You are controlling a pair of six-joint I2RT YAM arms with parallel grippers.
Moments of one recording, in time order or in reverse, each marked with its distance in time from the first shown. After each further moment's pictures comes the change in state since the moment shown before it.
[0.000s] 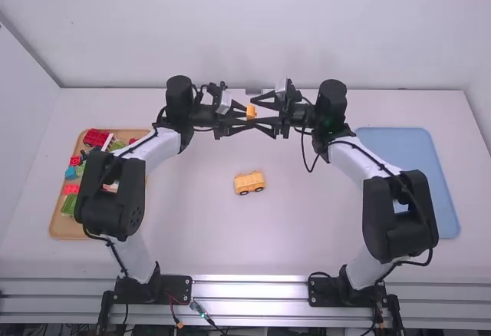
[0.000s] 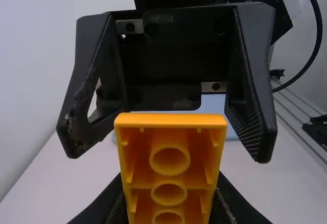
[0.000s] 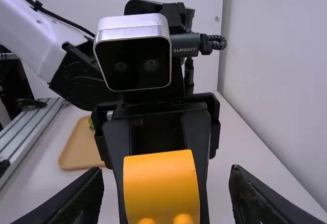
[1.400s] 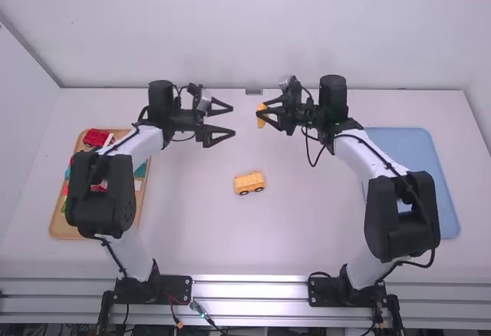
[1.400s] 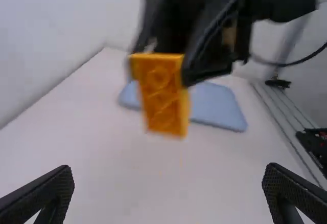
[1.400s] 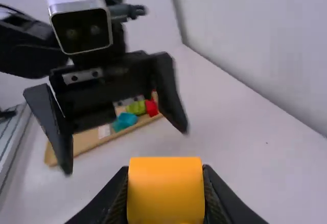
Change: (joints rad) left arm 0.161 0.000 0.000 -0.394 -0.021 0.111; right arm -0.033 0.000 0.100 -0.512 0.194 -0.107
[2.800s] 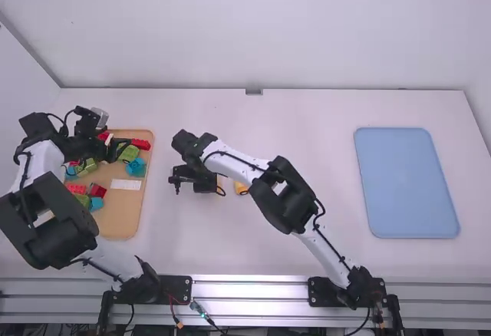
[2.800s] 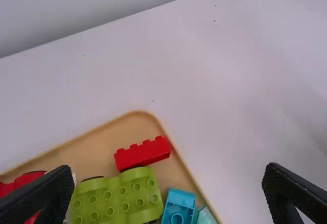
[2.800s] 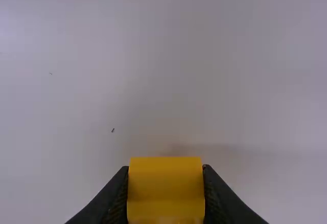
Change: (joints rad) left arm 0.694 -0.119 0.068 -0.726 -0.507 0.614; right arm 0.709 0.684 0.785 -1.083 0.944 -0.648
